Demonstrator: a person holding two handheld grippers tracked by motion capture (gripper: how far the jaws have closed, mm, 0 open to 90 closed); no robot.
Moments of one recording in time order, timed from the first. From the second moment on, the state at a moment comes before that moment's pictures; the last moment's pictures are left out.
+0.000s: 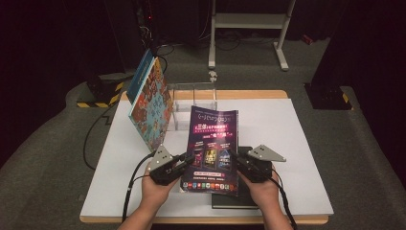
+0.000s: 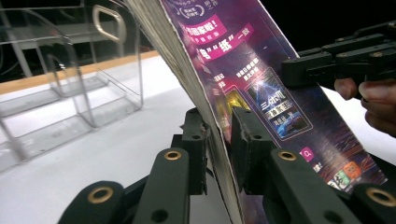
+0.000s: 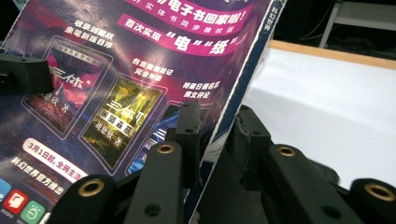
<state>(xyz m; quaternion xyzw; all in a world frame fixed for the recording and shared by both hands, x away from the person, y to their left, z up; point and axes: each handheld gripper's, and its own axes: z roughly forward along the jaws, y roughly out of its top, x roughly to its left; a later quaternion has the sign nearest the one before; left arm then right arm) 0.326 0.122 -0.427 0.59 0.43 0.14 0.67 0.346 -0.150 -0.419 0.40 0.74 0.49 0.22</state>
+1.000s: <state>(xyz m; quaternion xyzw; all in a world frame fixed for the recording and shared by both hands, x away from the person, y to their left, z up) 0.340 0.182 -0.417 0.54 0.46 0.22 0.67 0.373 -0.081 -0.407 0.38 0.74 0.52 0.22</state>
